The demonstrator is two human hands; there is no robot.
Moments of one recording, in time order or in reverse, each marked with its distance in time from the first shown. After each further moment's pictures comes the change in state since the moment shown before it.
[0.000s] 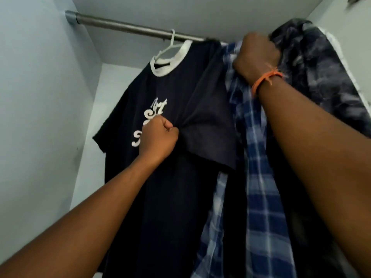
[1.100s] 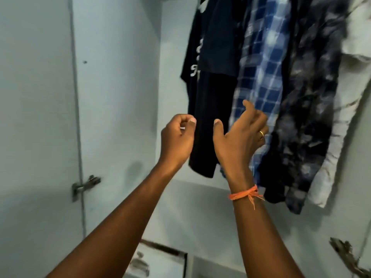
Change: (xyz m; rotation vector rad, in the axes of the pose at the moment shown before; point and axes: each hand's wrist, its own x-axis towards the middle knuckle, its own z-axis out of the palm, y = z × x) left_hand -0.289 0.146 -0.125 0.031 0.006 -0.361; right_hand -0.359 0.021 -0.158 0.745 -0.358 0.397
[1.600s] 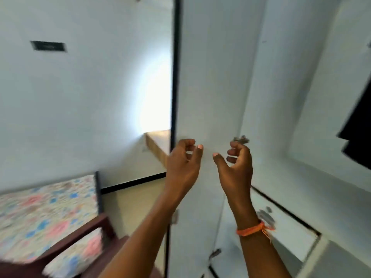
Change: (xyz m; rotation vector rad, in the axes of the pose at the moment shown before) left_hand -0.220 0.046 -0.315 0.562 0.480 -0.285; right_hand -0.299 -0.192 -0.034 0.854 -0.887 0.295
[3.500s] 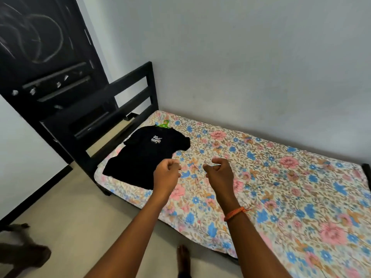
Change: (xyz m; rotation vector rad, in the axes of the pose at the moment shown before) left_hand -0.017 -0.472 -1.216 0.276 0.862 -0.864; right_hand -0.736 -0.270 1.072 0.142 -1.275 0.474
